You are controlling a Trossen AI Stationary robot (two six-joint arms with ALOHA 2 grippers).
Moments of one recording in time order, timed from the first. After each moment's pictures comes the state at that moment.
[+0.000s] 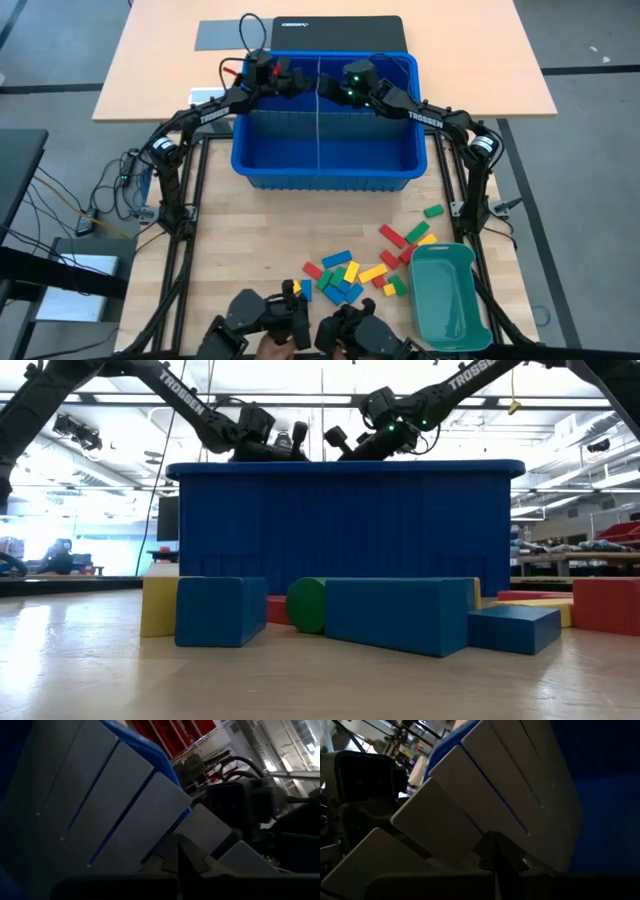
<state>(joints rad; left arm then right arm) 0.88 1.92 1.53 0.26 0.62 -0.85 -0.68 1.92 1.64 -0.09 -0.06 0.92</state>
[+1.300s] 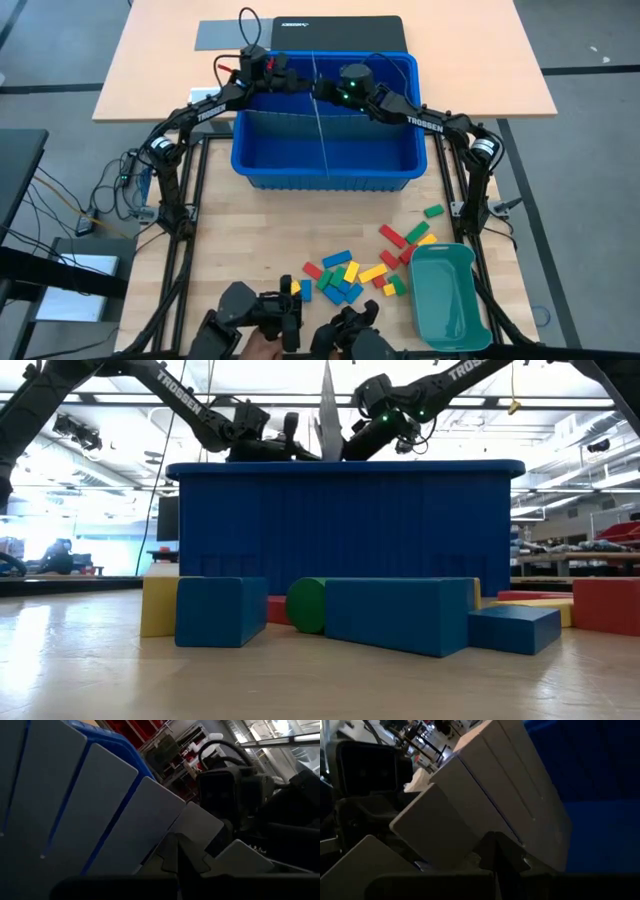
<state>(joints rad) 0.92 1.92 1.54 0.29 0.82 -0.76 -0.62 1.90 1.64 -0.06 0.10 0.84</state>
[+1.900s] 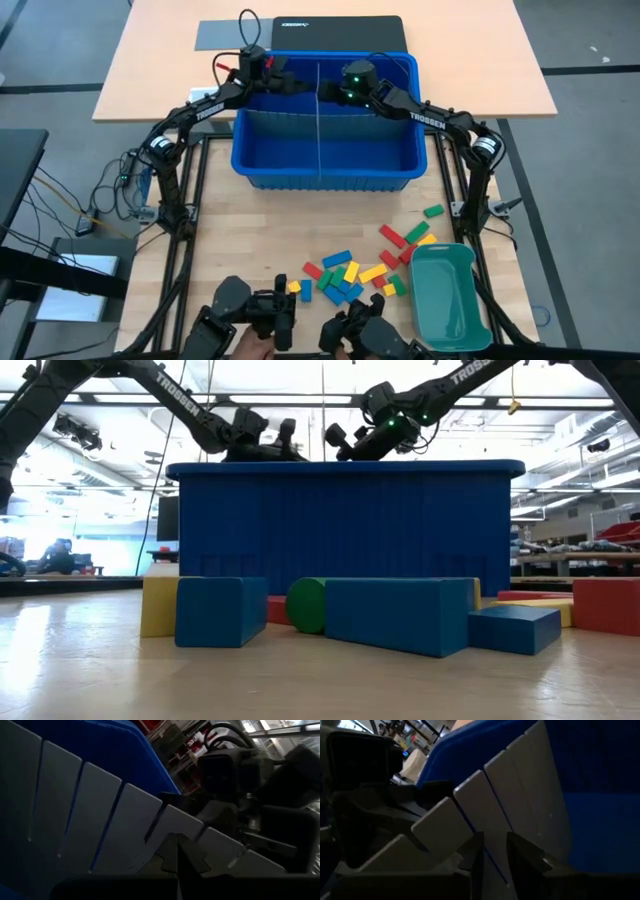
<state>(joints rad) 0.95 1.92 1.54 0.20 0.86 -0.69 -0.67 1.90 1.64 -0.13 0.00 0.78</state>
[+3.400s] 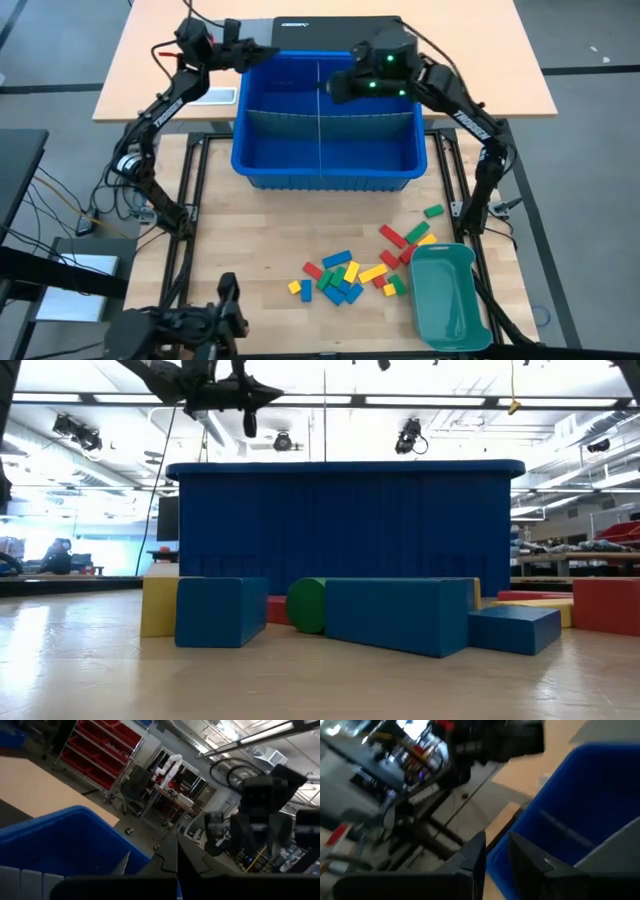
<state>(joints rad) 1.10 1.62 1.54 0.32 1.02 -0.76 -0.43 1.80 2.33 -0.80 -0.12 0.66</state>
